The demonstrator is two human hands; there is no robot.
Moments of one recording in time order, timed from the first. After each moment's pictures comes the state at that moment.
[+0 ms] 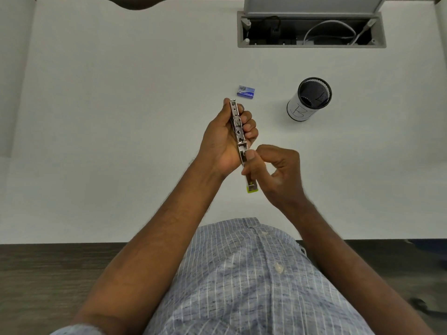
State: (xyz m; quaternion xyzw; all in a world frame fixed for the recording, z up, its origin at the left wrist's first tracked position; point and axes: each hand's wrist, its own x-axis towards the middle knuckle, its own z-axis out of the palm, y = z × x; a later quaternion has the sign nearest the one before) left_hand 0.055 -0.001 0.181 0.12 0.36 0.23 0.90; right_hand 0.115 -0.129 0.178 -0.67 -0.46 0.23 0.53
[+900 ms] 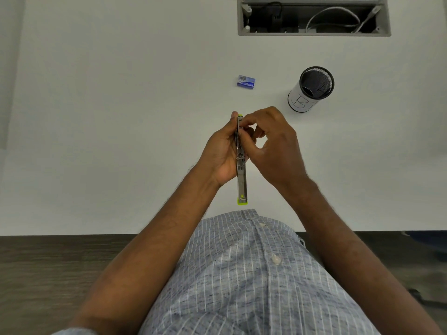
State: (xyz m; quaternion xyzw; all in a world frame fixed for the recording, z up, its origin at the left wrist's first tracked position) left_hand 0.033 -0.022 0.146 0.11 0.40 0.16 0.90; right_hand 0.127 -0.105 0.174 -0.75 -0.51 0.12 0.40
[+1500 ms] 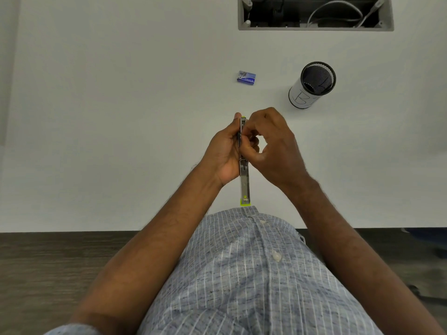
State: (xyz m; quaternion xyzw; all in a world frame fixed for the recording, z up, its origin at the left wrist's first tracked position) left_hand 0.033 -0.030 0.155 0.17 0.43 0.13 0.88; right_hand 0.129 -0.113 0.168 -0.74 -0.56 0.12 0.36
